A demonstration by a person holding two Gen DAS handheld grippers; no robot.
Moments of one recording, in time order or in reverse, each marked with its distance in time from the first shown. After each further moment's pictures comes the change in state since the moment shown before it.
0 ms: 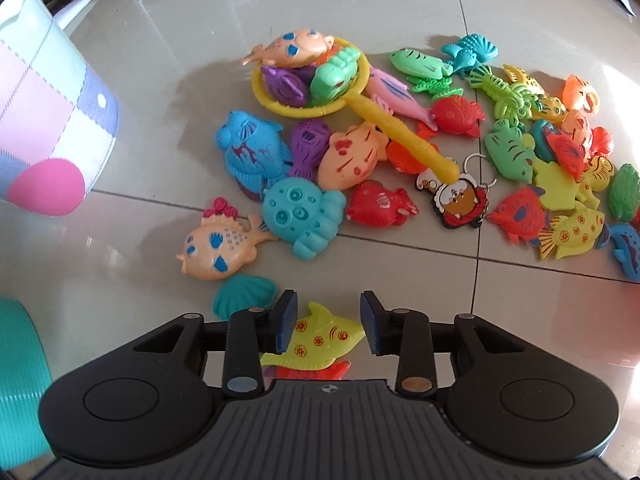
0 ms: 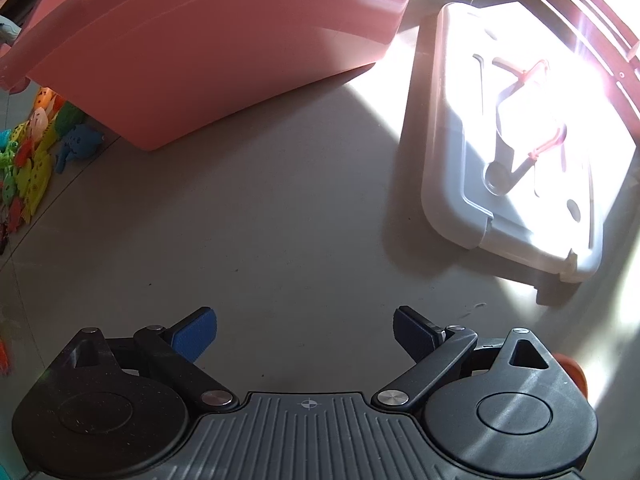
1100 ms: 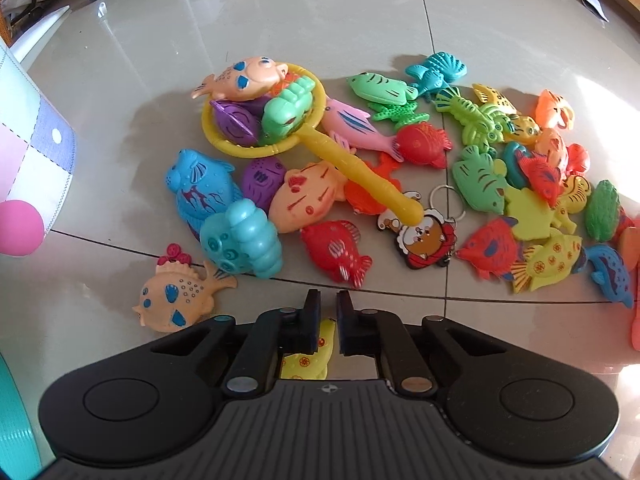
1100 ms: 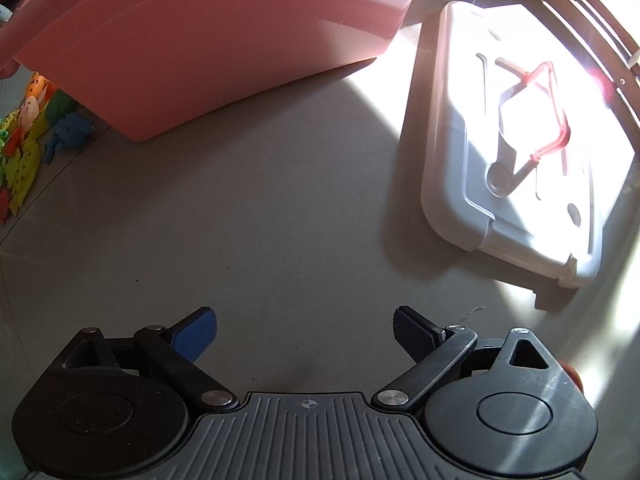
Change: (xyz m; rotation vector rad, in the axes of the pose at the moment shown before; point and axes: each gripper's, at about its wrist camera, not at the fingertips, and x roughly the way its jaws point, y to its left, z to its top) left arm 0.008 -0.008 0.002 0.045 -0.061 -0.098; right arm 0.011 0.009 -0.002 -0.014 0.008 -0.034
